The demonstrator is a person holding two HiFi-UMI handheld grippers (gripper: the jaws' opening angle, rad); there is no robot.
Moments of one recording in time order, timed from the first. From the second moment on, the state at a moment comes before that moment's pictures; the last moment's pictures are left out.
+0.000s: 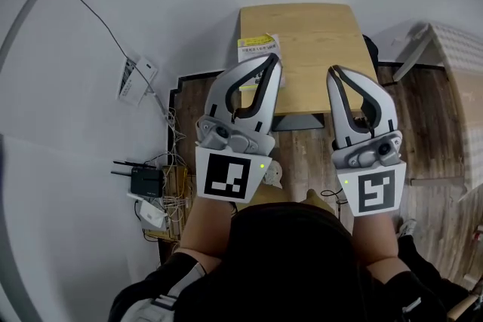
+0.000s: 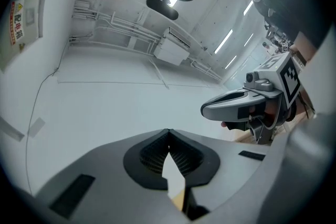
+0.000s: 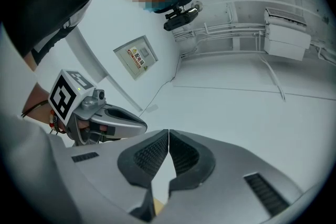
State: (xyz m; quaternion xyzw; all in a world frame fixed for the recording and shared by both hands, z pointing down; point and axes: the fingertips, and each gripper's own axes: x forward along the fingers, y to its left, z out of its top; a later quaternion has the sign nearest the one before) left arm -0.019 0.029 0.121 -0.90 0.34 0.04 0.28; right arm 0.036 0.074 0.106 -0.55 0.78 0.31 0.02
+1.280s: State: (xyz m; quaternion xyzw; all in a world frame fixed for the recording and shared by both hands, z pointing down) left arm -0.012 -0.150 0.144 -0.92 0.30 0.04 0.24; right arm 0.046 -0.100 0.120 -0.58 0.76 0.30 0.00
